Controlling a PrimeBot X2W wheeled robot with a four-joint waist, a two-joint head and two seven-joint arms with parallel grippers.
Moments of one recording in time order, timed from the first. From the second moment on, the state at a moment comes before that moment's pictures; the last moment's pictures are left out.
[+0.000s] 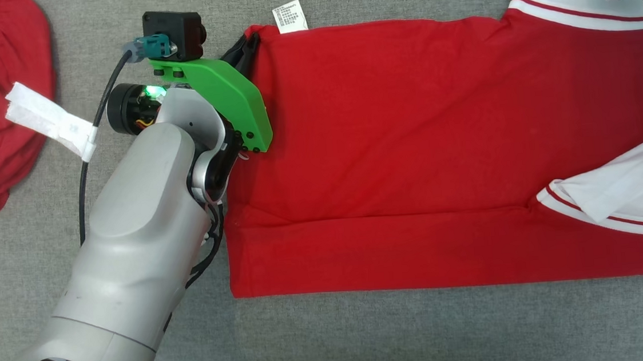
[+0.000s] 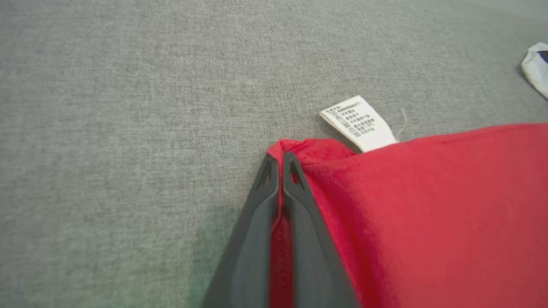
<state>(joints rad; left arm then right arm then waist) -0.97 0.11 -0.64 0.74 -0.75 -0.01 0.13 -1.23 -0.37 0.24 0.93 0.20 0.13 0.51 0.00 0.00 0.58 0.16</state>
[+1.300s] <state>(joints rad) -0.63 0.22 -0.63 0.71 -0.74 -0.03 -0.23 -0.71 -0.46 0.31 0.59 0.65 0.13 0.25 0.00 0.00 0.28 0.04</state>
